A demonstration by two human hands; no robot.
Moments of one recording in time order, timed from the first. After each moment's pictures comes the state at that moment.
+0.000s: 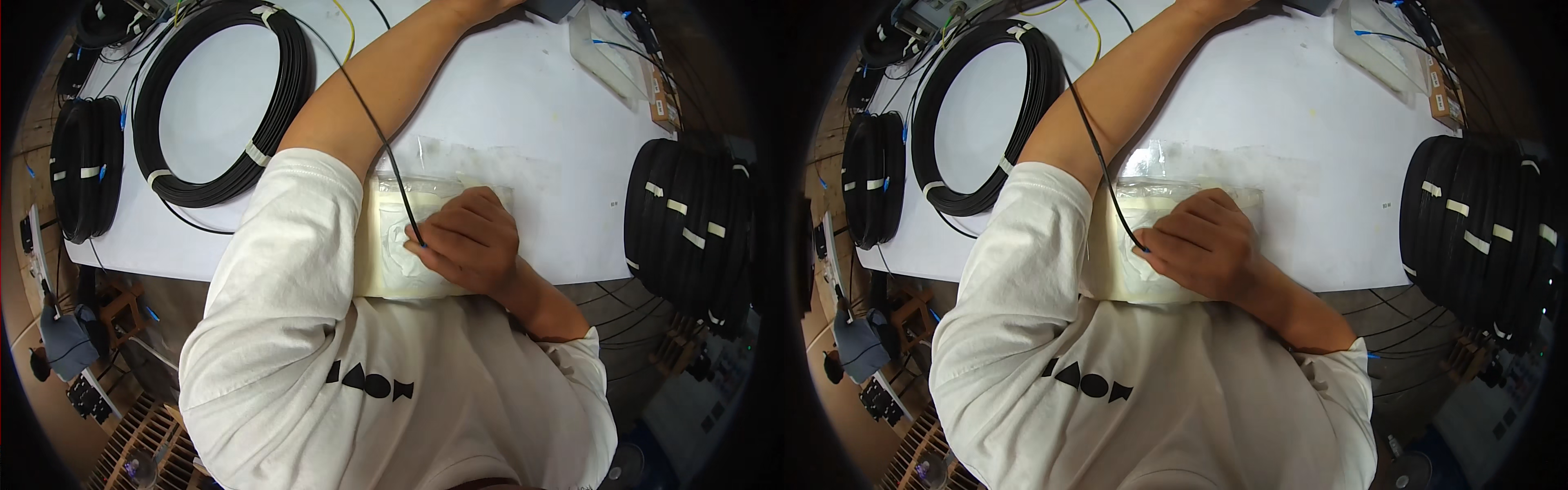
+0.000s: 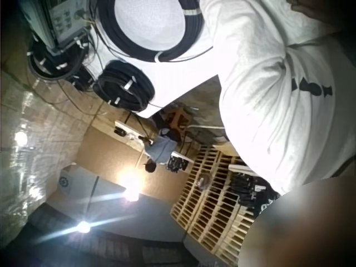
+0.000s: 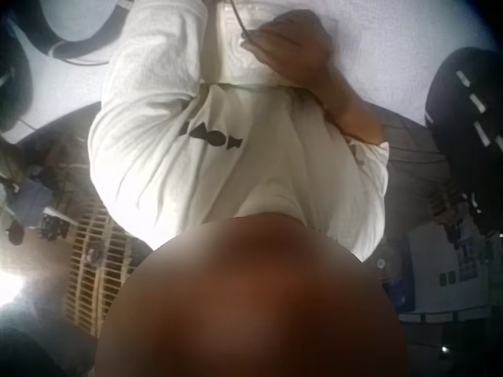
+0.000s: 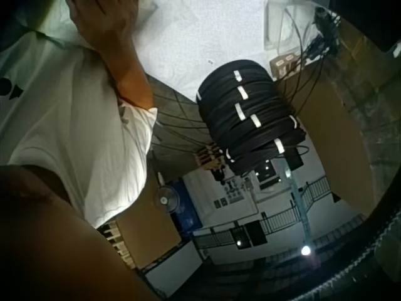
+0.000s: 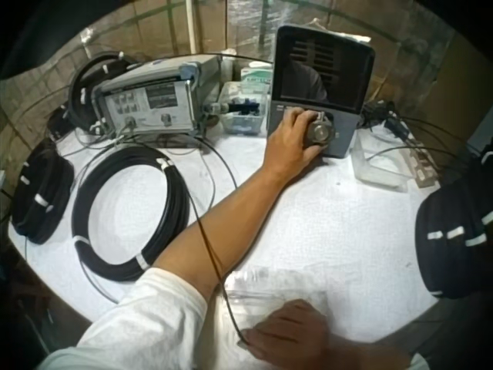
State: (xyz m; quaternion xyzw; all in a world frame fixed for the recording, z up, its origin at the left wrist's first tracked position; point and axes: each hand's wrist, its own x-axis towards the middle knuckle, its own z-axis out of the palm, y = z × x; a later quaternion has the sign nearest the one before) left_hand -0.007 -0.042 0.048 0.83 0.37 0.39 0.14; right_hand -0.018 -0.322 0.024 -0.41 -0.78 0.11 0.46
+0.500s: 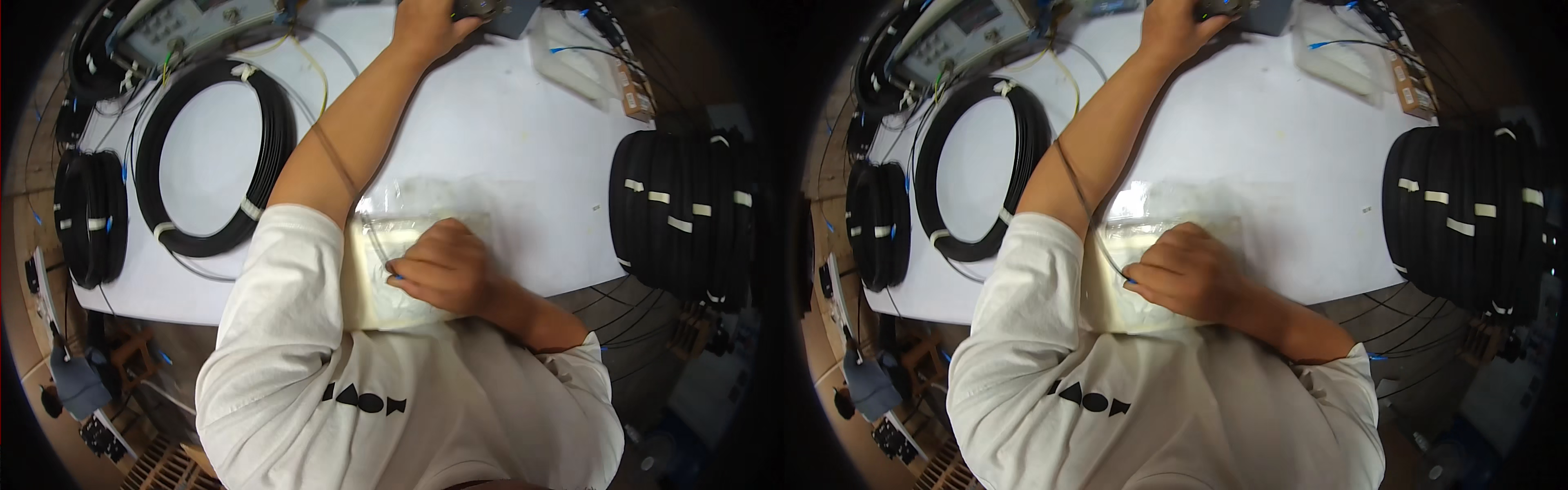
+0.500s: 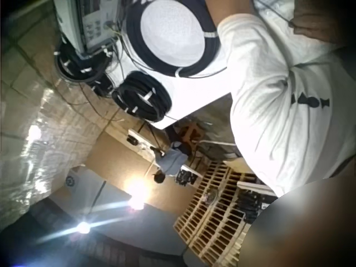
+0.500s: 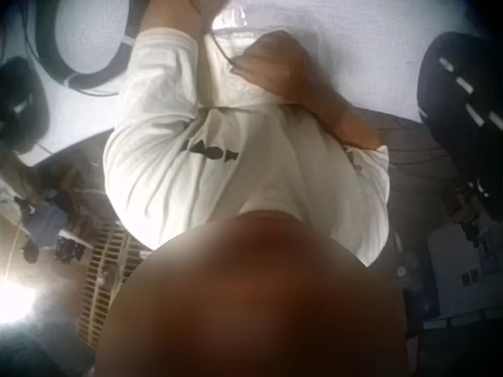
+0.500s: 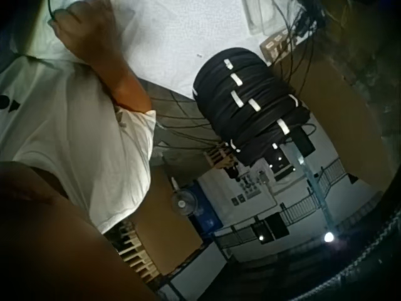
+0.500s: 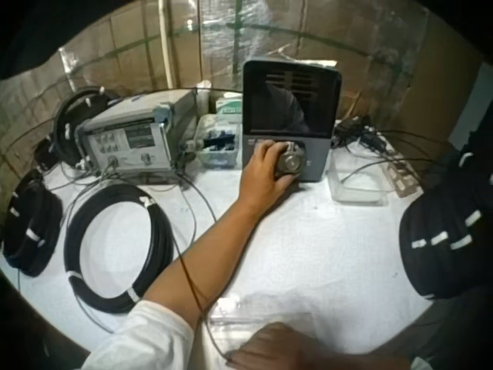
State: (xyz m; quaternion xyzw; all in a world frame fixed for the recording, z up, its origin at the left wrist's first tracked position) left_hand -0.016 -0.016 0.010 0.80 0.23 0.53 0.14; right_hand -0.016 -0.320 0.029 -0.40 -0.78 0.12 0.46
